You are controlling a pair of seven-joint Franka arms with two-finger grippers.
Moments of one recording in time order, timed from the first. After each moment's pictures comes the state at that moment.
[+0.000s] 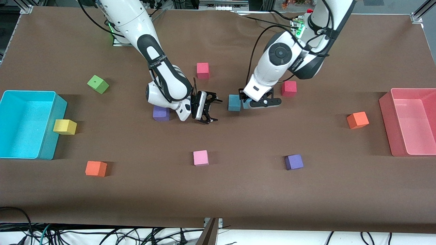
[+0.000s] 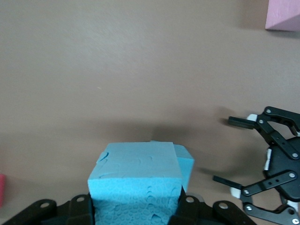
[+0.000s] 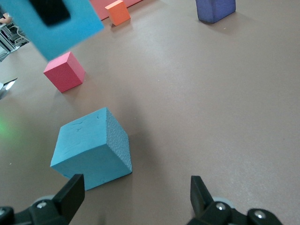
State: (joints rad) left arm -0.27 0.32 -0.40 -2.00 -0.04 2.34 -0.82; right arm 0.59 0.70 0.10 -1.86 1.69 2.48 -2.00
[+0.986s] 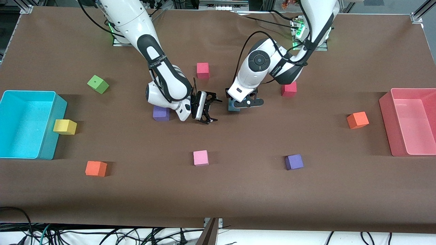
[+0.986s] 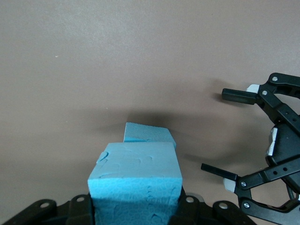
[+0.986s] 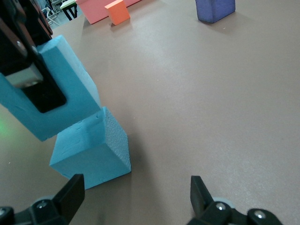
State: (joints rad) left arm -0.37 0.42 -0.37 -1.97 -0.04 2.37 -0.84; right arm 0.59 0.70 0.10 -1.86 1.69 2.48 -2.00
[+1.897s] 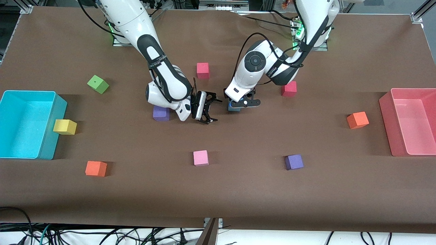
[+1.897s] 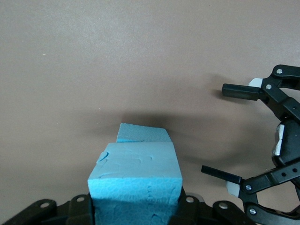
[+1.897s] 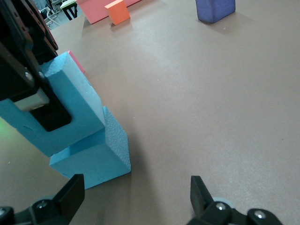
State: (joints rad) left arm -0.42 0.45 -0.34 -1.96 -0.03 2.40 -0.84; right arm 0.59 0.70 0.10 -1.86 1.69 2.48 -2.00
